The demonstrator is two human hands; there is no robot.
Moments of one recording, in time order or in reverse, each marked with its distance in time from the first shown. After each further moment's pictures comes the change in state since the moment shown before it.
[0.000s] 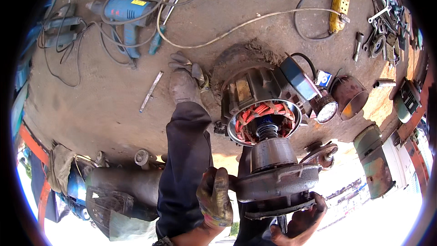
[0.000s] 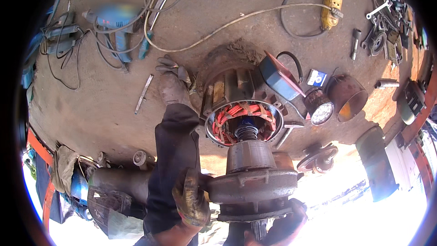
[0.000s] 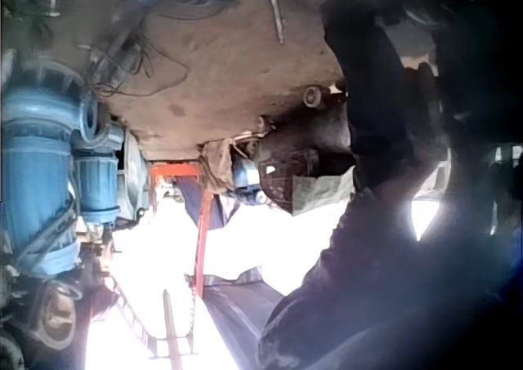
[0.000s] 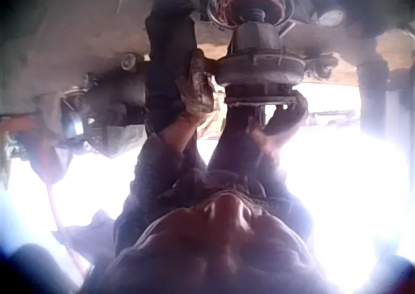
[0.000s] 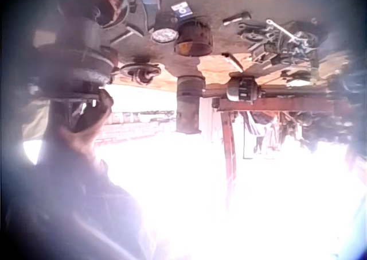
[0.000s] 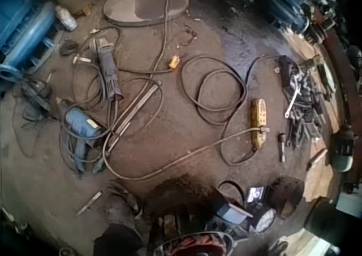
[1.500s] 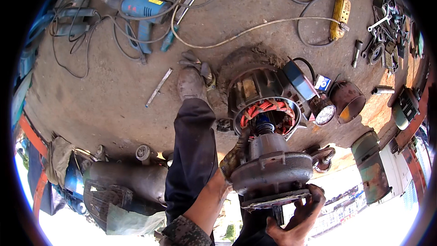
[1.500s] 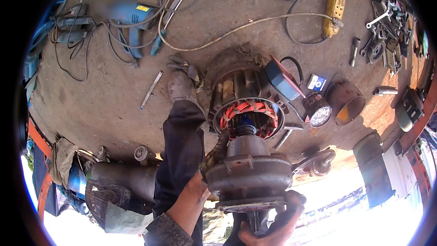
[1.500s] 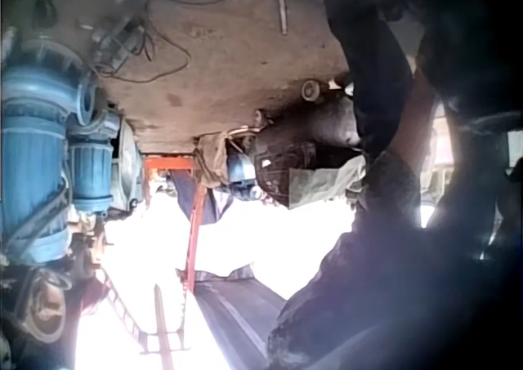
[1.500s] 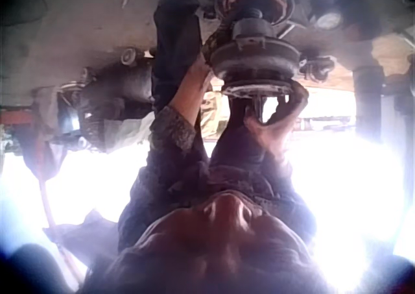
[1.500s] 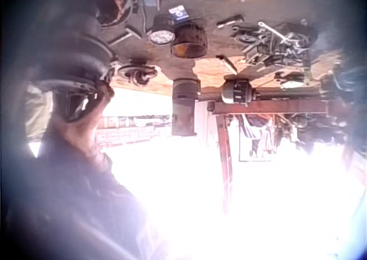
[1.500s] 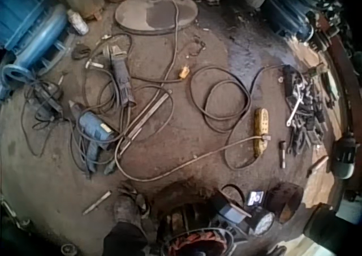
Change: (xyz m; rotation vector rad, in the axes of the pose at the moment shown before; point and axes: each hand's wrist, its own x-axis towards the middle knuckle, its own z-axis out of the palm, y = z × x) left_hand 0.072 -0.041 0.043 -1.297 -0.874 -1.137; right_hand 0.003 -0.037 0.004 -0.379 -0.138 0.070
